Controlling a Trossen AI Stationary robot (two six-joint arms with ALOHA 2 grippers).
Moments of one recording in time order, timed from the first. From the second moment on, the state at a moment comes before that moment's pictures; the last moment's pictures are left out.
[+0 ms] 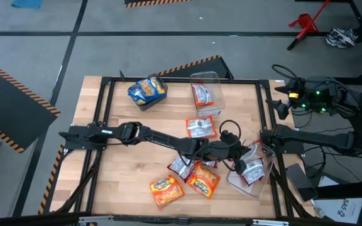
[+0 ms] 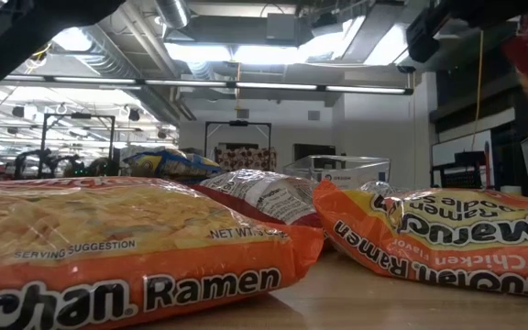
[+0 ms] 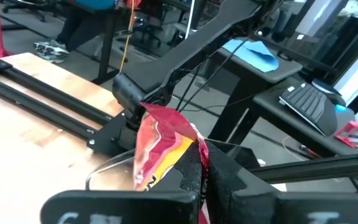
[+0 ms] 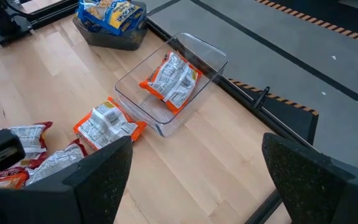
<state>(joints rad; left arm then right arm) -0.21 2.52 2.35 0.01 -0.43 -0.44 -0.47 0.66 1.34 -1.33 0.13 0.15</state>
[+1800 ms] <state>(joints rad) -0.29 2.20 2.33 -1.17 -0.26 -0.68 -0.47 0.66 1.34 -1.34 0.12 0.12</state>
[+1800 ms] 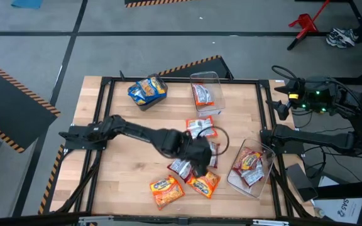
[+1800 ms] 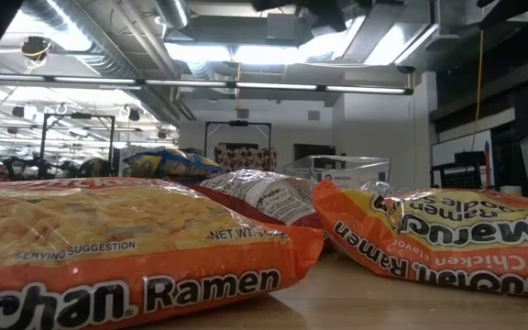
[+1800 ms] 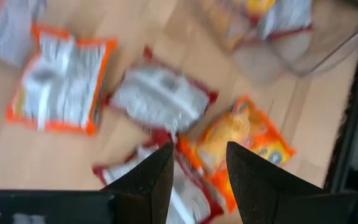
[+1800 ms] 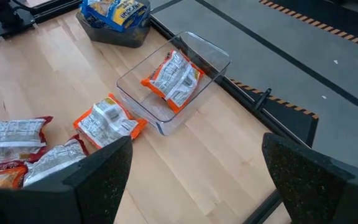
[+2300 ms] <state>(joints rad) -0.42 1.91 1.79 -1.07 -0.33 -1.06 -0.47 0.66 1.34 -1.33 0.12 0.09</state>
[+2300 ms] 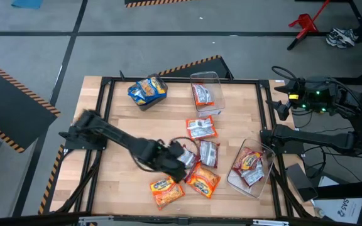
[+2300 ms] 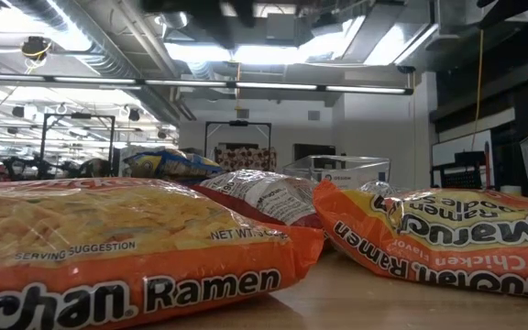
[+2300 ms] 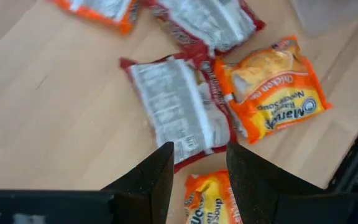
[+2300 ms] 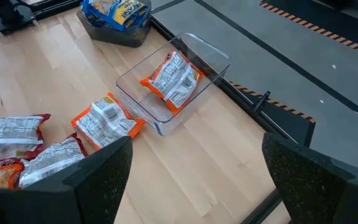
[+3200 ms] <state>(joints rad) -0.32 1.67 0.84 0.06 -0.14 -1.12 -0.47 0.66 1.34 -1.28 0.18 0.15</state>
